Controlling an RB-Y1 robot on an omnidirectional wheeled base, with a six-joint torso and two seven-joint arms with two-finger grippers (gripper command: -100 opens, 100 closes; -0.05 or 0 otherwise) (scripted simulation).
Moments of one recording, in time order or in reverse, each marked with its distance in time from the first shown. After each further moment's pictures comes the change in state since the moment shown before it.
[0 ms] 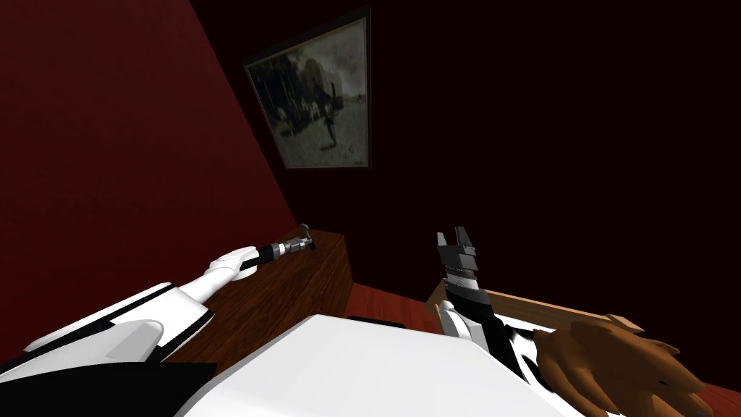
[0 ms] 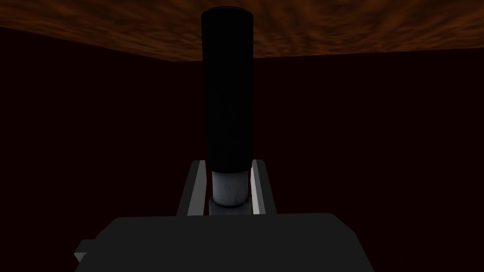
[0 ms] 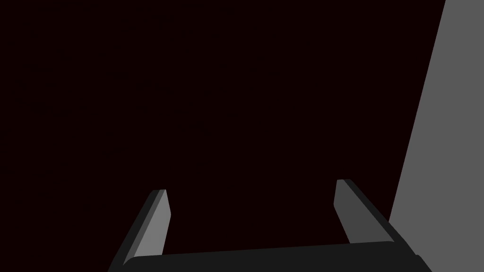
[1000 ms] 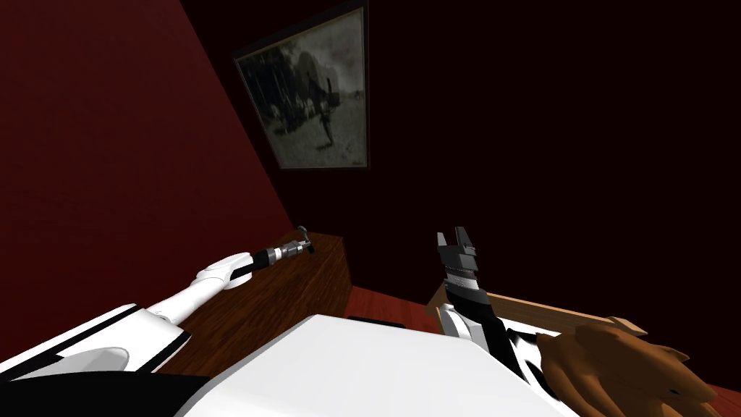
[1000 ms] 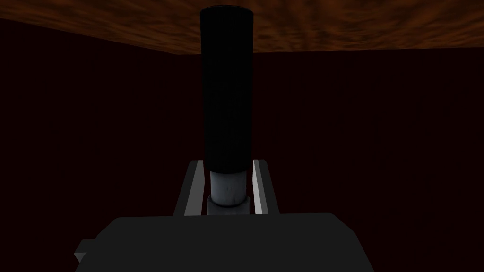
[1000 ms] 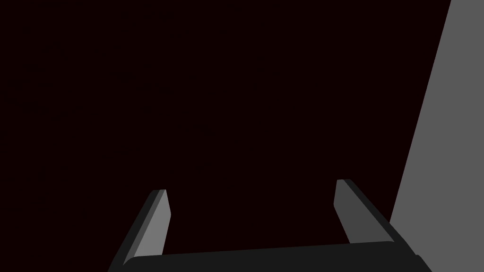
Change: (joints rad) left arm 0.154 -0.002 0.119 -0.140 -0.001 0.018 0.001; right arm 0.000 0.000 0.000 0.000 0.000 0.000 0.000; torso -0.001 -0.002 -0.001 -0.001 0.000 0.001
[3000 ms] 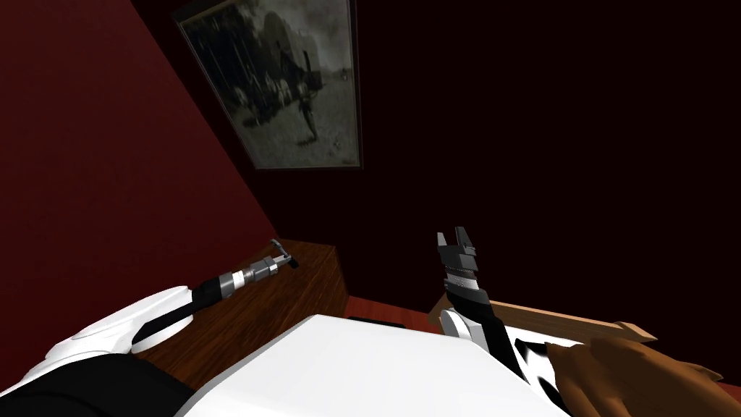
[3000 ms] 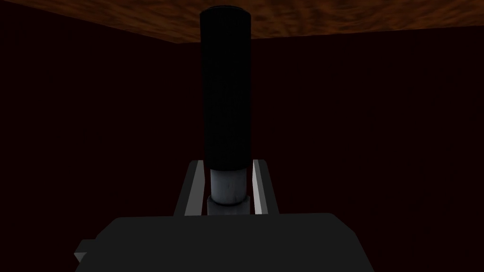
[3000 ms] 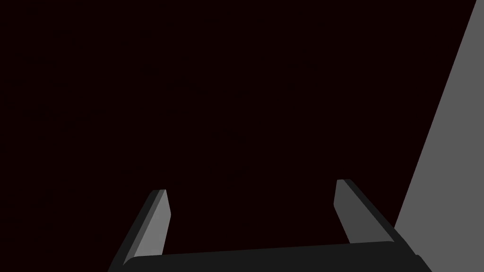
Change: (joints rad) left arm 0.588 -0.029 0.442 -0.404 -0.019 -0.002 -0.009; right arm 0.000 0.000 0.000 0.000 0.000 0.000 0.000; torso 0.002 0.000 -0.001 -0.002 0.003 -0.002
